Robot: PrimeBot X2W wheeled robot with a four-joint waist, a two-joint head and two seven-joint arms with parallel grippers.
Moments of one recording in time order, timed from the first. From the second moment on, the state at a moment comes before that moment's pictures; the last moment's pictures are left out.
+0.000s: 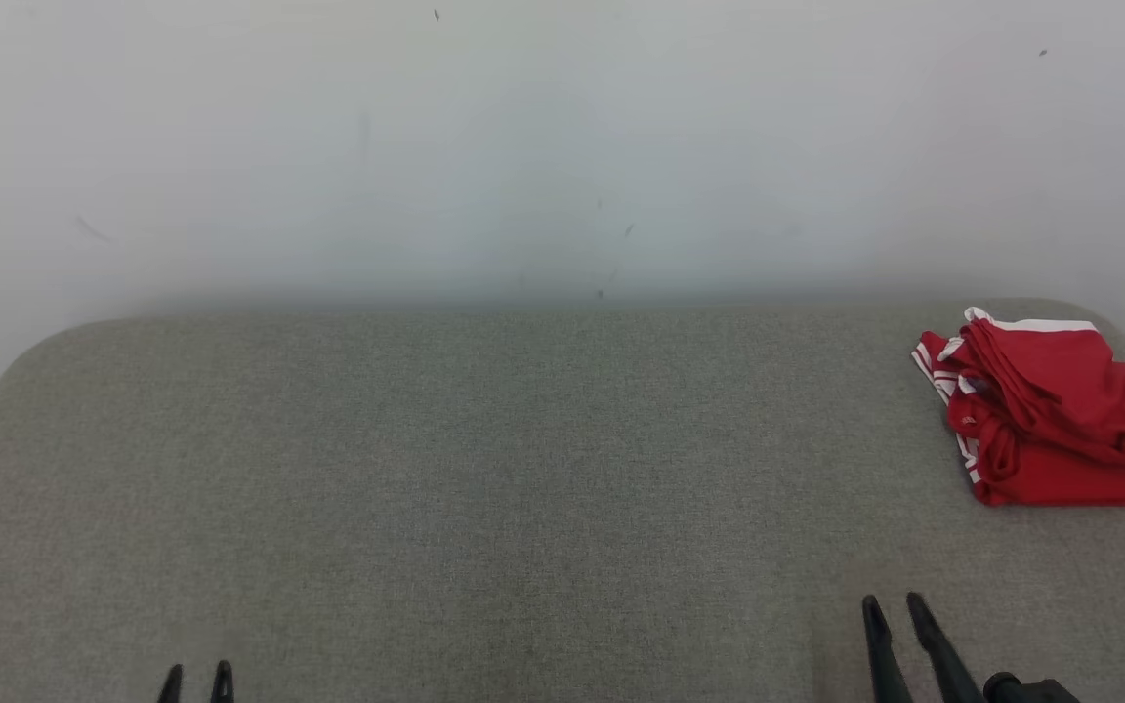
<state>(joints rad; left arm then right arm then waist) 0.17 0.19 -0.02 0.14 -0.19 0.00 -0.25 0.11 -0.05 0.03 0.20 0.16 0.13 -0.26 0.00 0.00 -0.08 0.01</state>
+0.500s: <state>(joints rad) 0.15 0.16 -0.03 0.19 -0.38 -0.02 -0.22 0.12 -0.05 0.00 0.24 0.36 0.13 -0.19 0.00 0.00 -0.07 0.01</state>
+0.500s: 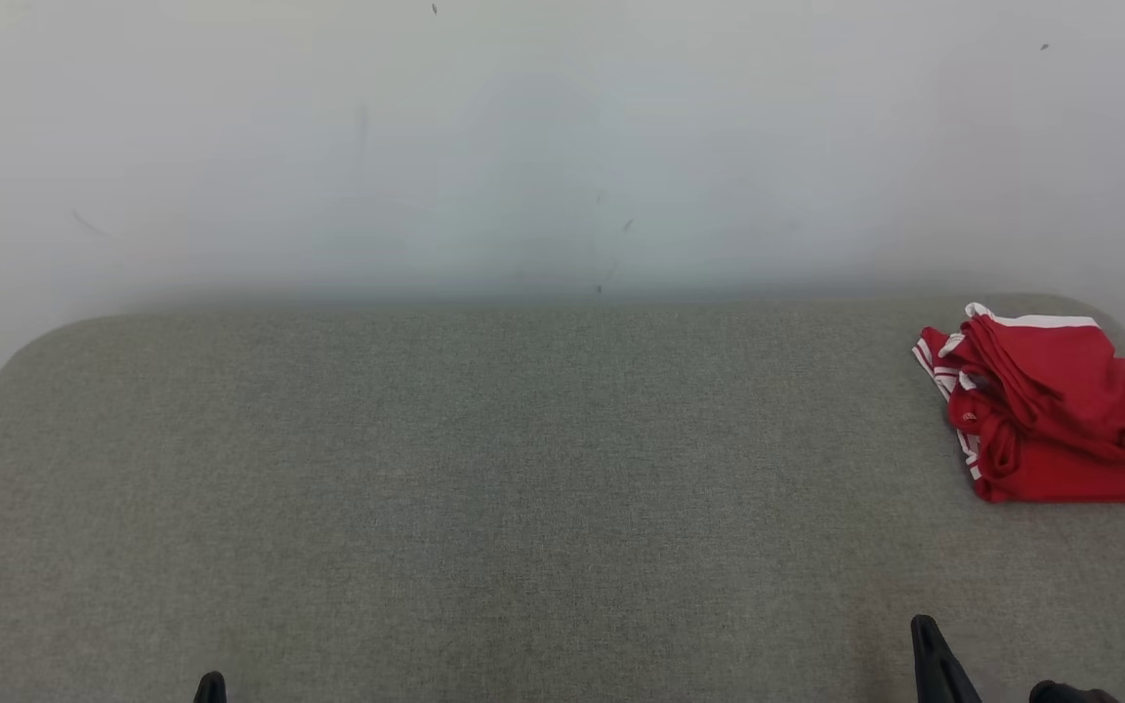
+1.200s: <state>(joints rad) 0.09 0.13 -0.05 0.20 -0.72 -0.05 -0.17 0.08 -0.06 -0.07 0.23 0.71 0.13 -0.08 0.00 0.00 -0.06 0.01</state>
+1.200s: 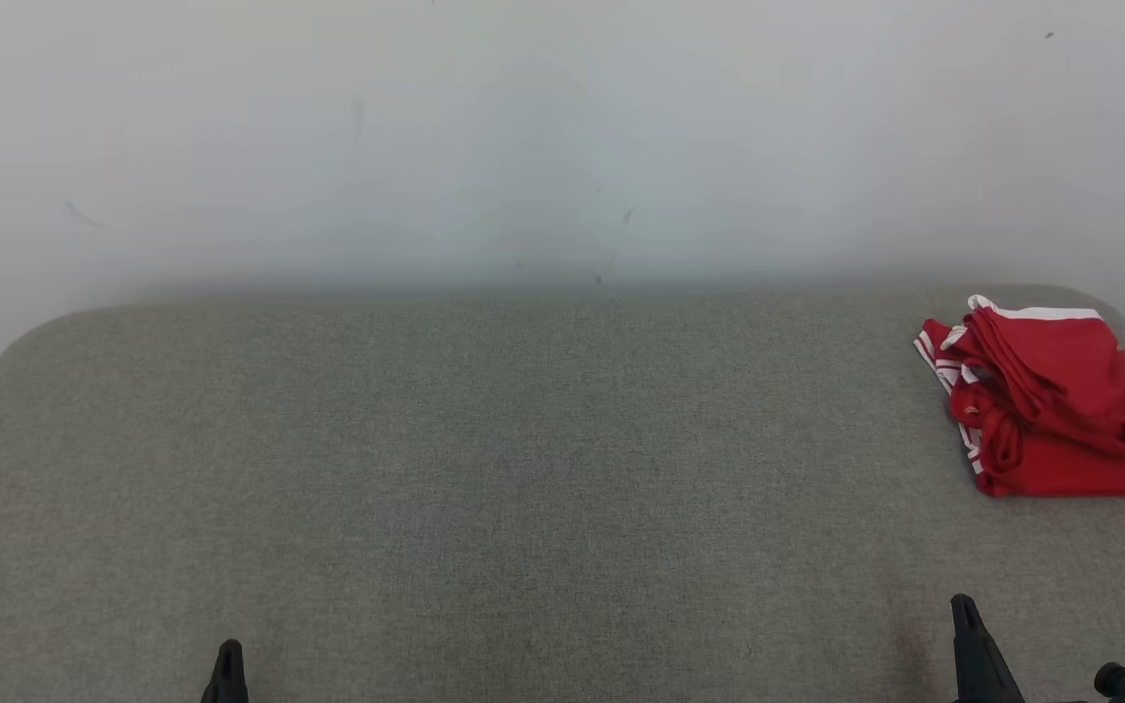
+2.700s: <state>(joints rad) -0.02 0.08 -0.06 0.22 -1.25 -0.10 -0.09 0.00 -0.06 -0.19 0.21 1.25 0.13 0.11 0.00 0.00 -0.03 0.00</state>
